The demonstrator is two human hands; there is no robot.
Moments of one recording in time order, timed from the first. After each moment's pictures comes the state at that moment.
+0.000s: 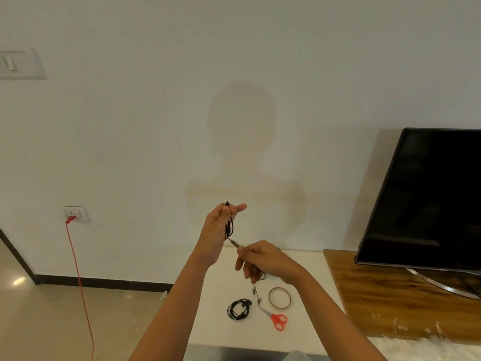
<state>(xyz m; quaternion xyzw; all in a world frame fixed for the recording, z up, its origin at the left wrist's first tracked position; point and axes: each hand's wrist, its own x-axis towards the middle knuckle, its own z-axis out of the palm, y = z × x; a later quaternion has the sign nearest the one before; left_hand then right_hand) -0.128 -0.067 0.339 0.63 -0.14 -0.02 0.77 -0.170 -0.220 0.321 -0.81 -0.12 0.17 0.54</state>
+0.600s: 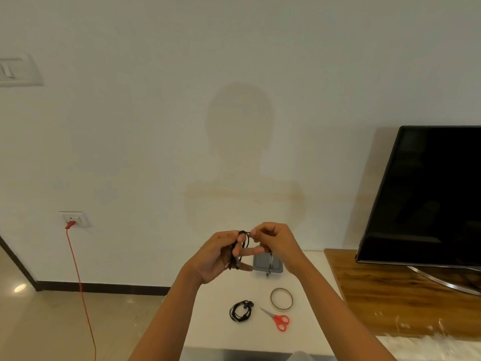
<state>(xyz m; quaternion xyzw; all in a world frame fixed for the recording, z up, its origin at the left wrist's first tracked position) -0.153 -0.057 0.333 0.56 -0.15 -0.25 0.77 -0.148 -0.238 0.317 -0.75 -0.08 -0.04 0.65</state>
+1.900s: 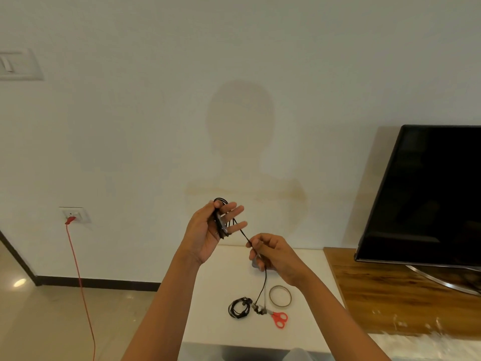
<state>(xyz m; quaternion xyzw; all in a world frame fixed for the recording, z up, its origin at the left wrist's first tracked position) -0.143 -0.054 0.363 0.41 -0.08 -0.12 0.90 -0.165 -0.239 0.298 -0.68 -0.11 0.10 0.72</state>
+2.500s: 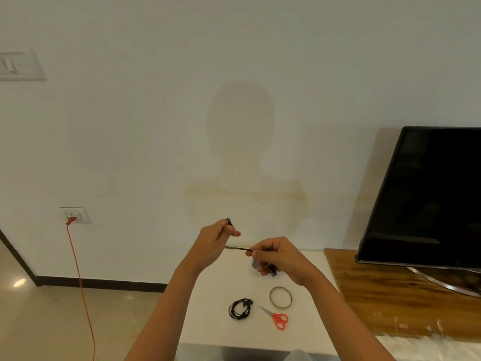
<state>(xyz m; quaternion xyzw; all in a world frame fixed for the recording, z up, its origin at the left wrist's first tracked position) -0.129 -0.043 0.315 0.84 -0.18 0.03 0.51 -0.170 -0.249 0.307 -0.75 -0.10 0.11 0.64</state>
